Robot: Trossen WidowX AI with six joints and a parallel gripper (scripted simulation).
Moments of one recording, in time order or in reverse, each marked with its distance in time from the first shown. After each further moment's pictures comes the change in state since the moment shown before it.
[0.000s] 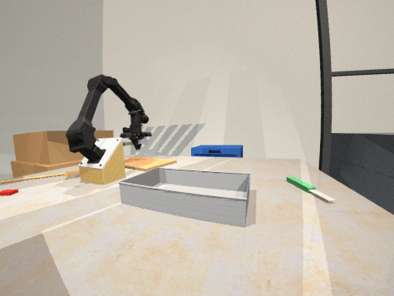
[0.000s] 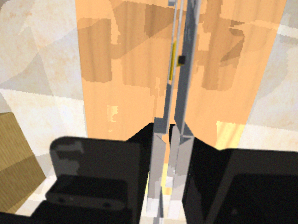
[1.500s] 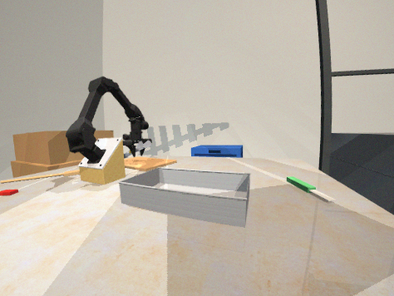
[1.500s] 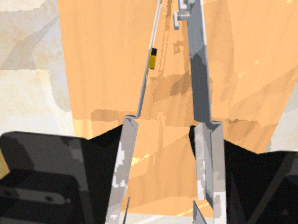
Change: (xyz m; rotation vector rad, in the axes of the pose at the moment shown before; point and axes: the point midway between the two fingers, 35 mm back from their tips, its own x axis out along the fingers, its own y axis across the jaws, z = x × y) arm 0.040 0.005 -0.002 0.001 0.003 0.005
